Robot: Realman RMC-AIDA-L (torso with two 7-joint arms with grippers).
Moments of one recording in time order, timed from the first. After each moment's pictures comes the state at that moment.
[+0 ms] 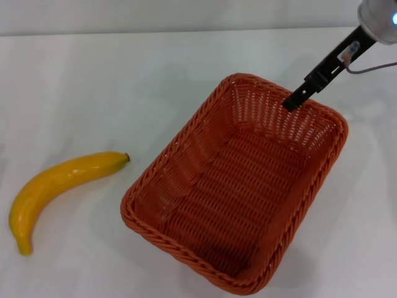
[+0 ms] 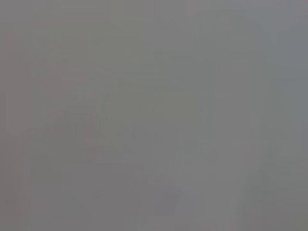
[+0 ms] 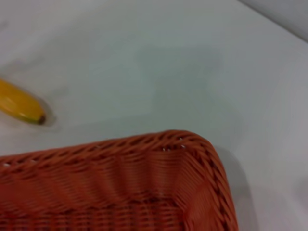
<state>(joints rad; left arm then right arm) -0.16 -2.08 -2.56 -0.13 0.80 -1.78 2.54 1.08 2.00 -0.99 -0.90 0.46 1.59 -0.75</state>
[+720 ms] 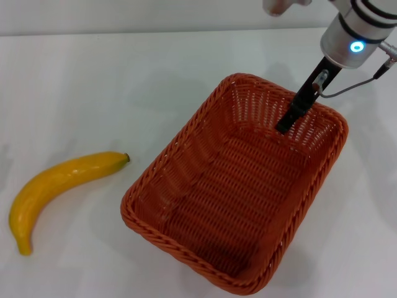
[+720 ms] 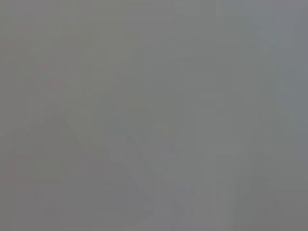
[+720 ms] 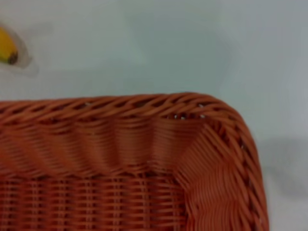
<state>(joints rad) -0.16 -2.08 -2.56 -0.13 0.82 -1.78 2.55 1.19 2.02 -1.16 -0.64 0.42 1.41 -0.74</state>
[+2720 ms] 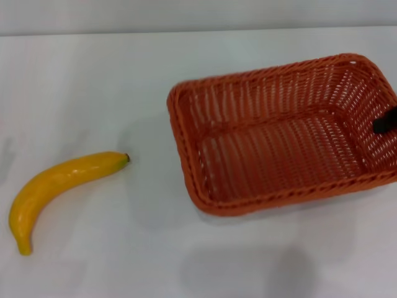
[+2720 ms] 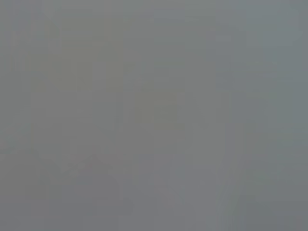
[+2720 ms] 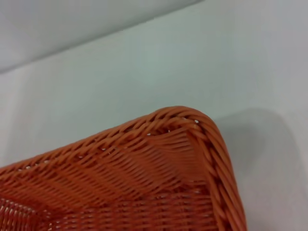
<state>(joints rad) -0.17 -2.08 -2.56 -0.19 0.82 -1.78 2.53 0.59 2.01 -0.74 -1.24 0.69 1.73 -0.37</state>
